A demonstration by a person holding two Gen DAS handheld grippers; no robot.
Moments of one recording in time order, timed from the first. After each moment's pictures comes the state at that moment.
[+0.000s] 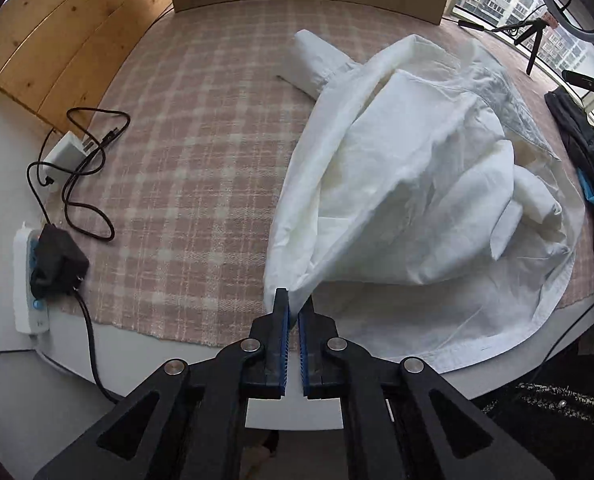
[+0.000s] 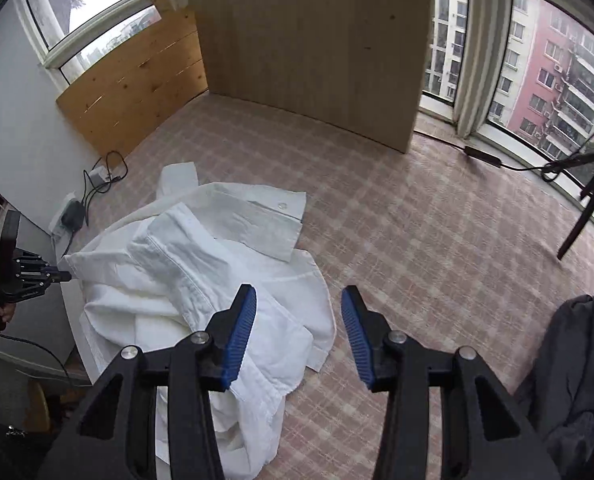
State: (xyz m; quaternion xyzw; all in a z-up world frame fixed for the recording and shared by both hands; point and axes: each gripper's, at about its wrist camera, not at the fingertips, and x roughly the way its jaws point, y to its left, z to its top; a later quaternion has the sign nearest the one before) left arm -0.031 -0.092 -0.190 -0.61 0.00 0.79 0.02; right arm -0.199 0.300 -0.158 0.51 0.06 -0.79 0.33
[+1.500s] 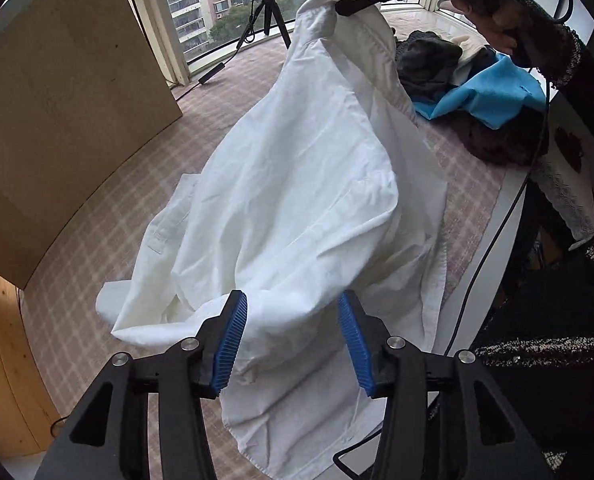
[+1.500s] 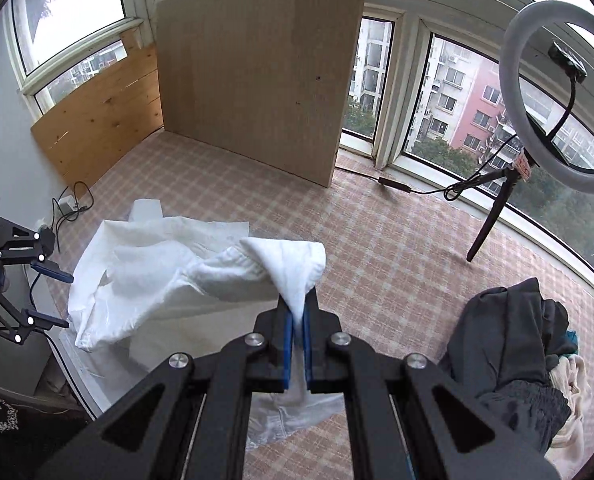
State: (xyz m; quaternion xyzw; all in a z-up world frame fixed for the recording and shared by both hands) left arm -0.093 0.114 -0.100 -0.49 0.26 0.74 0.38; right arm -0.143 0.374 -0.065 0.45 0.09 -0.87 0.17
